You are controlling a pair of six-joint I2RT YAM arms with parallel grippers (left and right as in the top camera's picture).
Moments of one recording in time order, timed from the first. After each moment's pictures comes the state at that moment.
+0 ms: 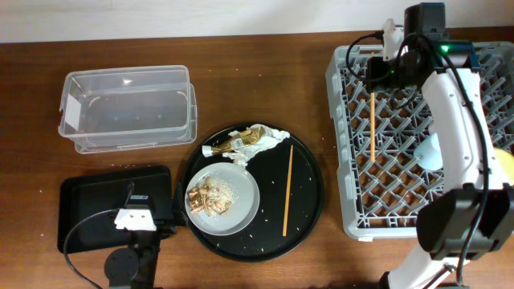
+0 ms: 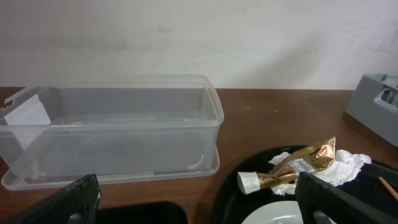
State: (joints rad) left arm 0.01 0.01 0.01 -0.07 0.08 -0.04; right arm -0.04 1.88 1.87 -1.06 -0.18 -0.03
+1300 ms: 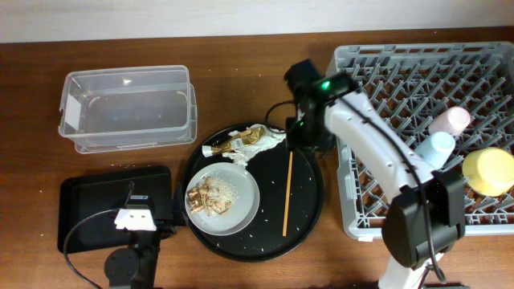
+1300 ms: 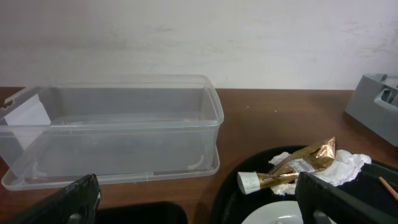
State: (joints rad) left arm 0.01 0.01 0.01 -0.07 0.07 -0.04; right arm 0.43 1.91 1.62 -1.19 -0.07 0.45
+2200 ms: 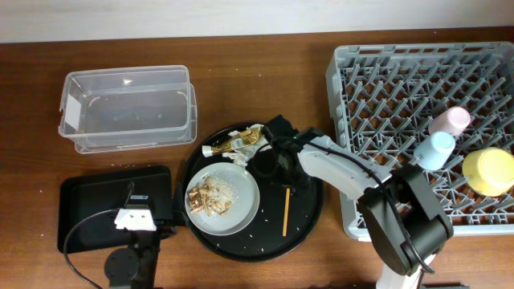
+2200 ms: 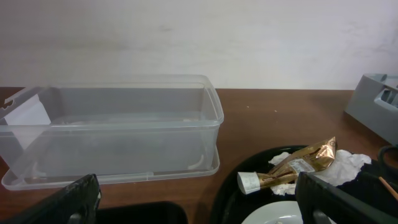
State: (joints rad) left arm 0.01 0.01 0.01 -0.07 0.08 -0.04; right arm 0.58 1.92 1.21 -0.79 -0.01 0.65
